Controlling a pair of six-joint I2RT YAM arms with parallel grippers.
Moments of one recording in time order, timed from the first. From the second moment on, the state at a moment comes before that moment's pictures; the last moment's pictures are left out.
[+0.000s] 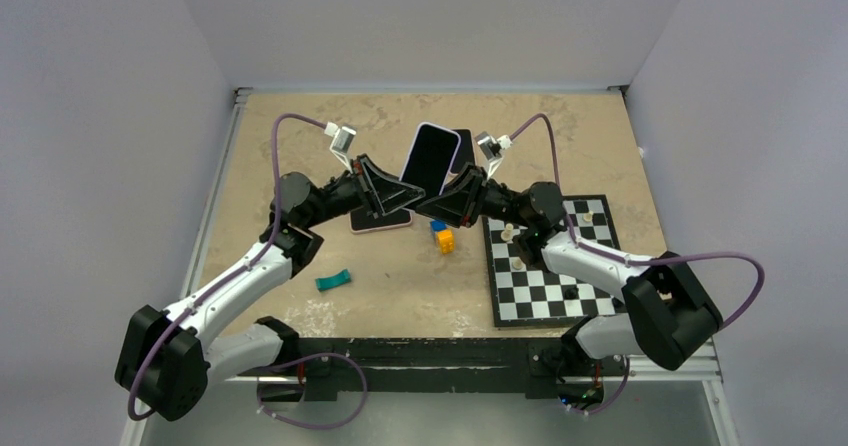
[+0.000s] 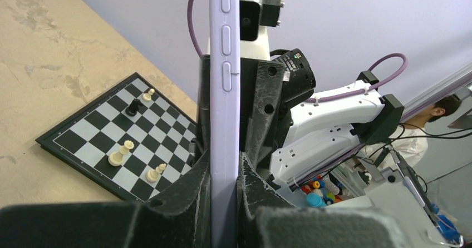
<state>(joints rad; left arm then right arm) -0.51 1.08 0.66 0.68 0.69 -0.94 0.61 1.35 0.63 1.14 -0.77 1.00</state>
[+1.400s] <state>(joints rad) -0.46 1.13 0.96 0.09 0.87 -0.60 0.63 1.25 0.72 0.48 -0.99 0.61</state>
